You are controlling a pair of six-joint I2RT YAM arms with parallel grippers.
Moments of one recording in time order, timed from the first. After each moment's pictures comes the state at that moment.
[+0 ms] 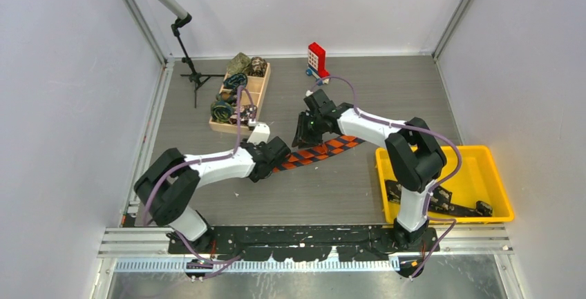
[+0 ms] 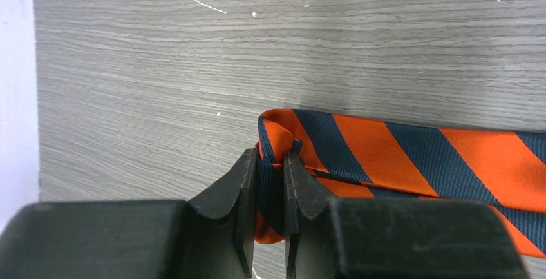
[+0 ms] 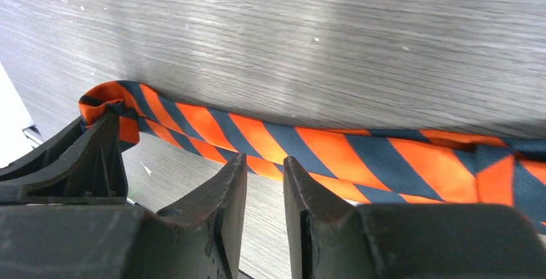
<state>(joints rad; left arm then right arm) -0.83 1.54 0.81 -0.57 -0.86 -0.66 0.66 1.87 1.29 -0.40 -0.25 0.73</state>
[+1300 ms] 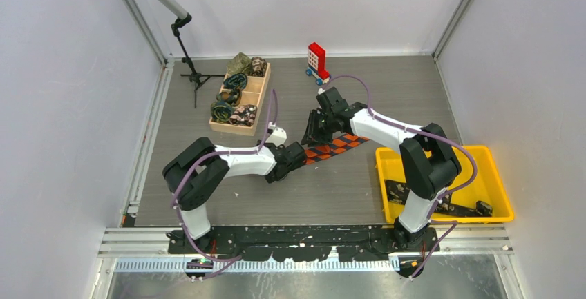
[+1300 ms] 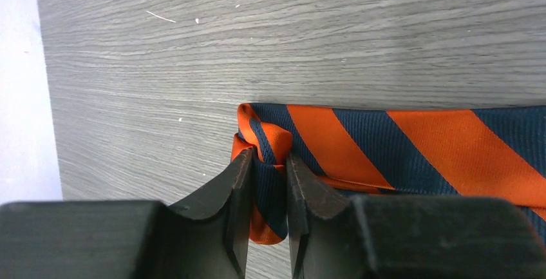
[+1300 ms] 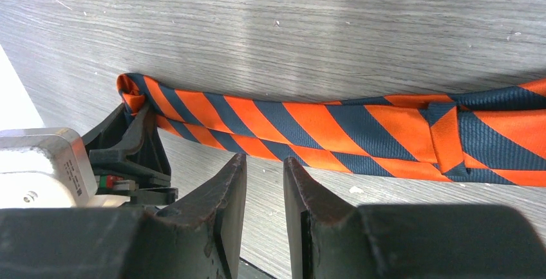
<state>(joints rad) -0.93 1.79 0.96 -0.65 -0.92 -0.68 0.59 1.76 1.20 -0.43 -0.25 0.73</state>
